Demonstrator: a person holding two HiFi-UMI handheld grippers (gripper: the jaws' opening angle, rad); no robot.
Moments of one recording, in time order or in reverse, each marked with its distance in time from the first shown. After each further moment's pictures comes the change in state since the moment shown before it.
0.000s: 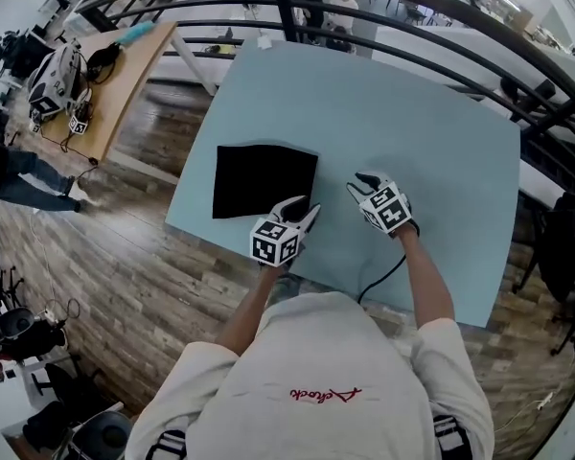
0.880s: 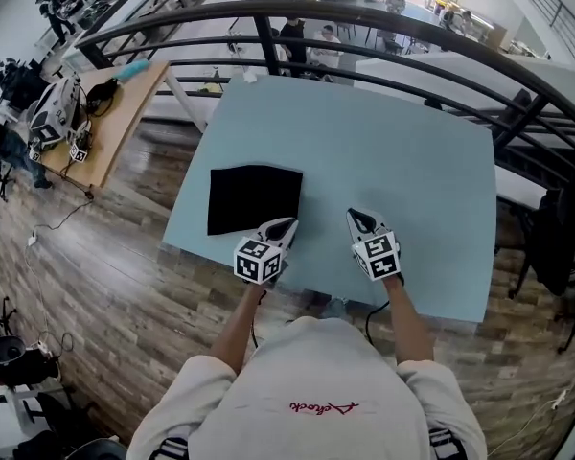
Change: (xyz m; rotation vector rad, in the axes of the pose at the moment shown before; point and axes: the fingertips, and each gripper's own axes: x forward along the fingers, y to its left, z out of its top) left arm -0.045 -0.039 0.006 0.100 -0.056 -0.033; right arm -0.114 0.047 -0.001 0.105 -0.252 -0.269
